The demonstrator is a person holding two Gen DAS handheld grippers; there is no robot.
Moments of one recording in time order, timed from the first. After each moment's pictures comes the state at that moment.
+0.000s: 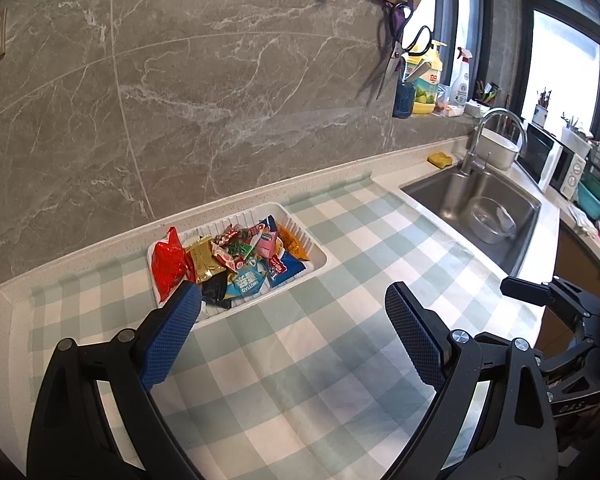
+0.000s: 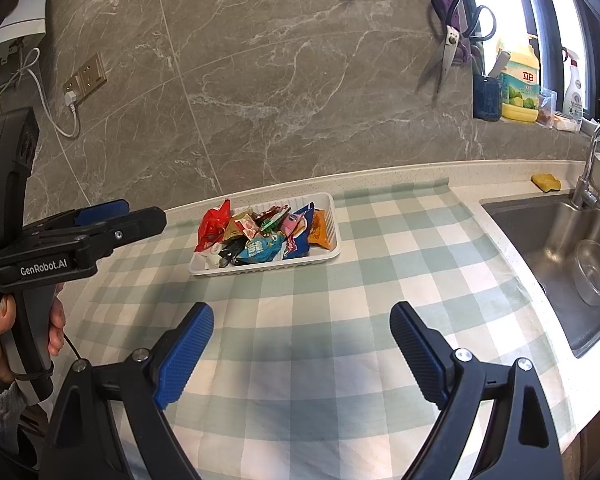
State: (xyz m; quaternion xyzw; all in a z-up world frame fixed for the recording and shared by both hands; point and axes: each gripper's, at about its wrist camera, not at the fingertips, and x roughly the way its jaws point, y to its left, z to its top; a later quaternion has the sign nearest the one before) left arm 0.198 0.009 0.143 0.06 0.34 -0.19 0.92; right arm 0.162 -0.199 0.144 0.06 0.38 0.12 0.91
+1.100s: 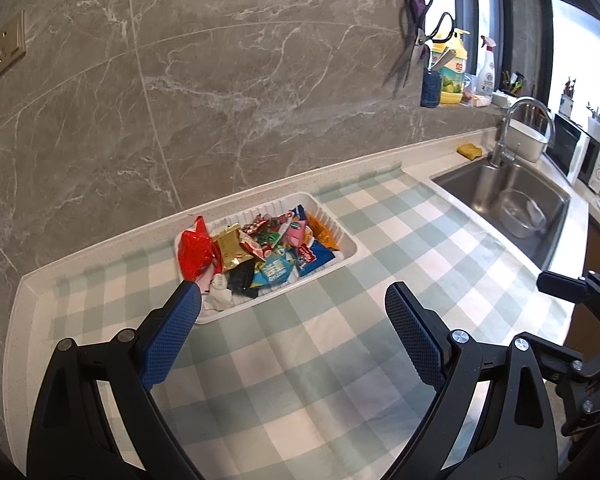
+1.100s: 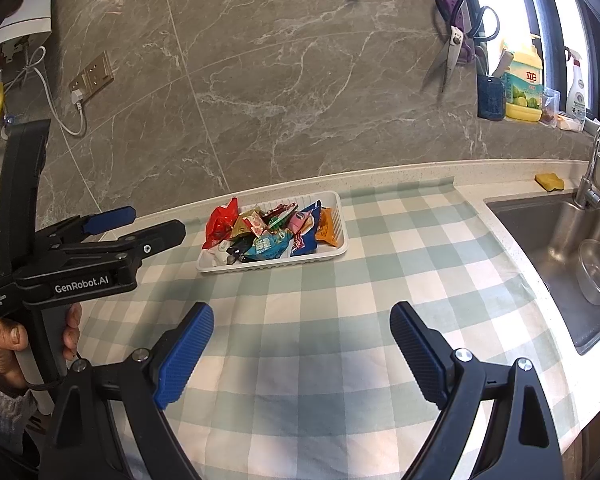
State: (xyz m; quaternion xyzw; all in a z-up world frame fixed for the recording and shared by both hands) left arm 0.194 0.010 0.125 0.09 0.34 -0.13 0.93; right arm 0.150 -0.185 0.145 0.07 0.38 0.11 0.91
